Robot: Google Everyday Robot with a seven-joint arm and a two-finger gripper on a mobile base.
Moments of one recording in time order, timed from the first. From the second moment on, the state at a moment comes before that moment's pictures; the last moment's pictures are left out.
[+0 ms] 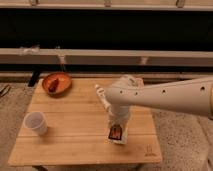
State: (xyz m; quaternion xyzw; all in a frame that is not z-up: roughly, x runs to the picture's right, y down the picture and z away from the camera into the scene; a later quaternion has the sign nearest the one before) arm 0.058 0.195 0.697 -0.24 0.28 0.73 0.58
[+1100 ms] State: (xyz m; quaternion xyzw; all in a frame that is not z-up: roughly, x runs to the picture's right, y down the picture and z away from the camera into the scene) arm 0.095 0.230 0.736 -0.27 0.32 0.72 0.56
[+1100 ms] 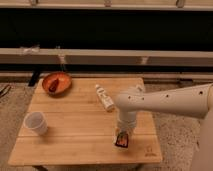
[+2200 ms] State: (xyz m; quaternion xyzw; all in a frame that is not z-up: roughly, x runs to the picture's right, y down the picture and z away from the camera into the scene) arm 0.094 0.221 0.762 -0.26 0.31 0.72 0.57
